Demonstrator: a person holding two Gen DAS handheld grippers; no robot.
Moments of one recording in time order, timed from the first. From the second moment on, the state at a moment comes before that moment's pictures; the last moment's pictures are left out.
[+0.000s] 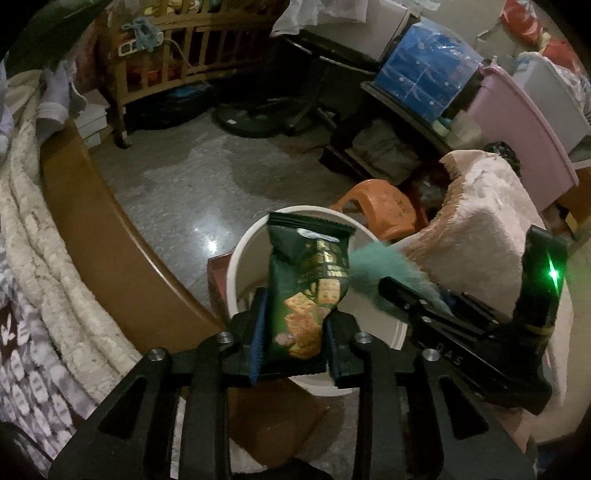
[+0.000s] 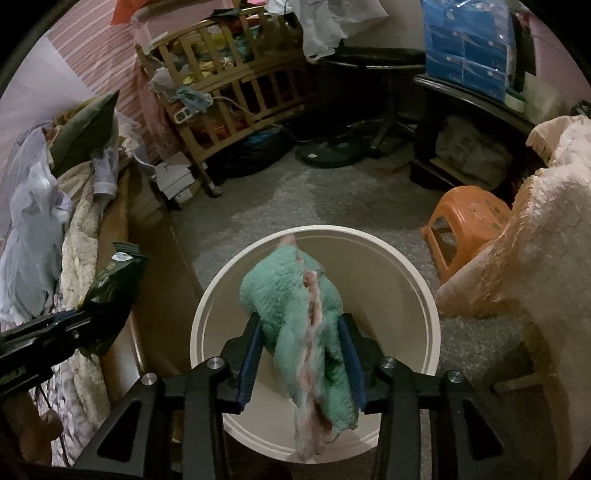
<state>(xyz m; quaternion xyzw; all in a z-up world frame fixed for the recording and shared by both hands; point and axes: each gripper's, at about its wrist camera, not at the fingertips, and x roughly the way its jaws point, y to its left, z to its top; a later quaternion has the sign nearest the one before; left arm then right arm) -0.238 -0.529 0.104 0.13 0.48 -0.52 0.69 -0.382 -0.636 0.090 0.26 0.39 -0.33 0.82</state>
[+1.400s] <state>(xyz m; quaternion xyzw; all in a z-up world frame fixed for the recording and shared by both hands) -0.131 -0.228 0.108 0.07 0.48 -0.26 0.84 -0.204 -0.426 0.109 0.15 0.44 -0.09 0.88</state>
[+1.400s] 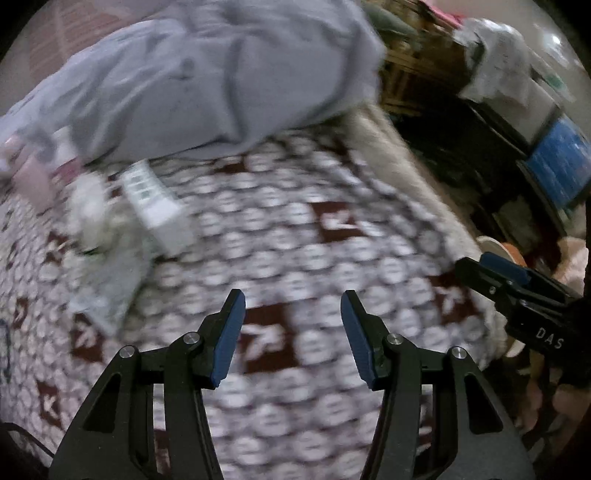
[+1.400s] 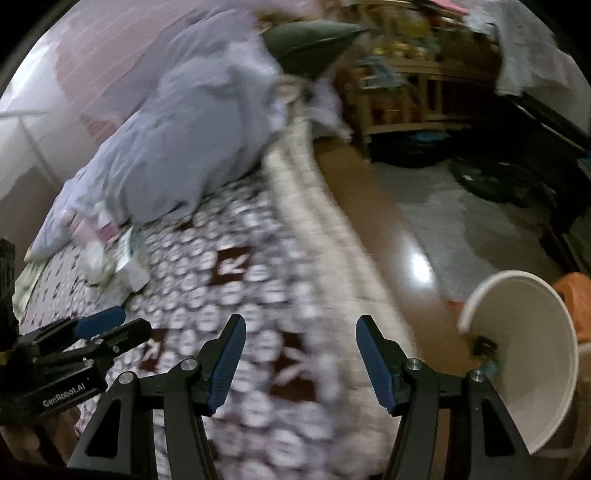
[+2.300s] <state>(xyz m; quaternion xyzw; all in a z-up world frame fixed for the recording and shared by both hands) -0.002 -0.085 0.076 0.00 0.48 -0.21 0.85 -0.039 -0.273 0.078 0.09 0.49 0.09 0.86</state>
